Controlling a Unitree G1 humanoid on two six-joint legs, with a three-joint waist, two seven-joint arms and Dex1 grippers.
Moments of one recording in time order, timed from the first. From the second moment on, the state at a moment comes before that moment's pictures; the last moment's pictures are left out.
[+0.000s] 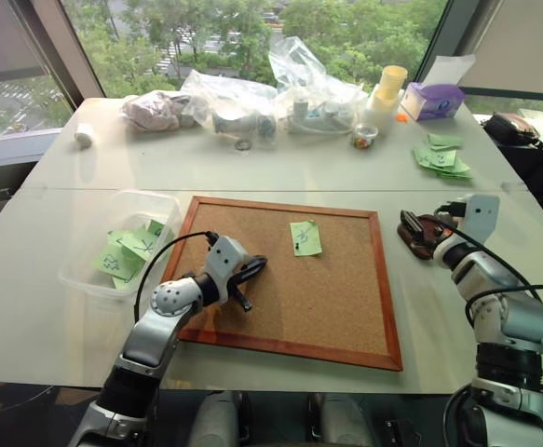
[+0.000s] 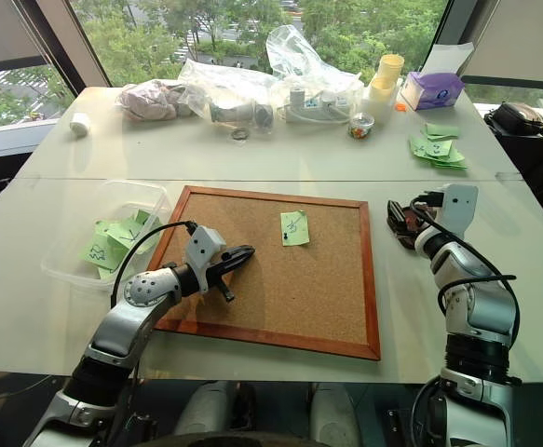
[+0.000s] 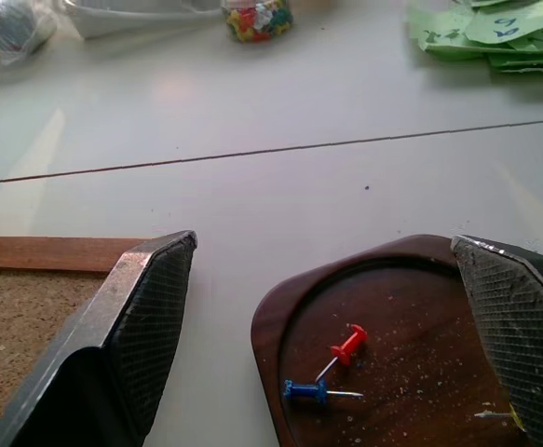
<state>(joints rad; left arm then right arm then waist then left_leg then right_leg) -0.19 0.31 -0.20 -0.09 -0.12 0.27 -0.65 -0.31 -0.44 -0.36 -0.03 0.37 0.62 0.28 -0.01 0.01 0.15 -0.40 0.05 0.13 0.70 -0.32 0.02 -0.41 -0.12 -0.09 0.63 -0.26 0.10</state>
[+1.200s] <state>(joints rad) -0.17 0.31 -0.20 -0.11 -0.12 0.27 -0.61 -0.36 -0.35 0.18 0.00 0.21 0.44 0.60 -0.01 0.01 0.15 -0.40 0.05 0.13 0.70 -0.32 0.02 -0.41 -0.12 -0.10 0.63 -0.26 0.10</state>
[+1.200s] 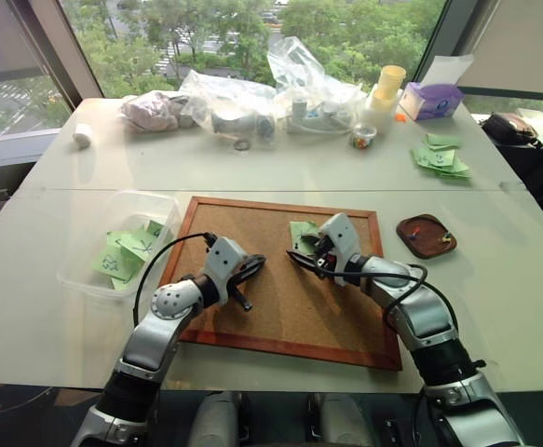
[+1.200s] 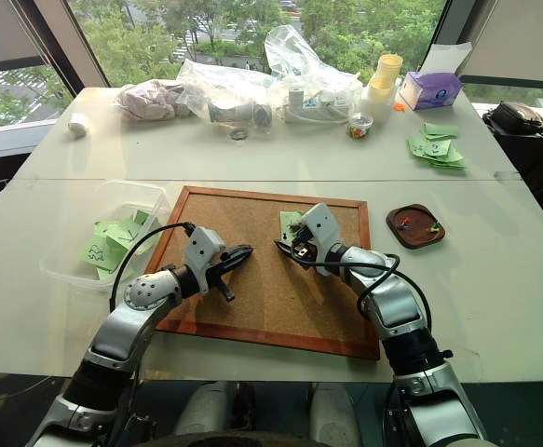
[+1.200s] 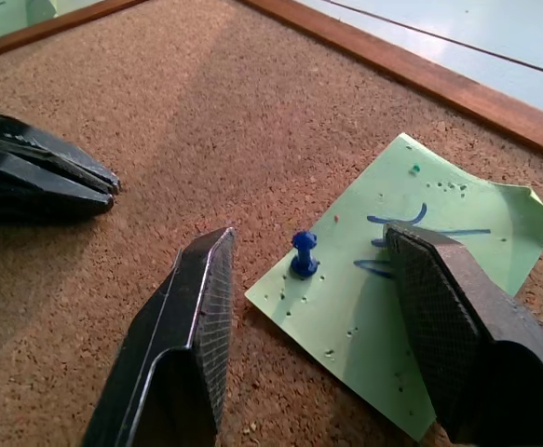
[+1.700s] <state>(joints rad) -0.17 0.30 -0.20 -0.11 -0.12 0.27 -0.59 -0.36 -0.38 0.18 -0.03 0.20 0.46 0.63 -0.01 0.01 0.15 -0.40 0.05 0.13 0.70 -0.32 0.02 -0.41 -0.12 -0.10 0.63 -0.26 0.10</state>
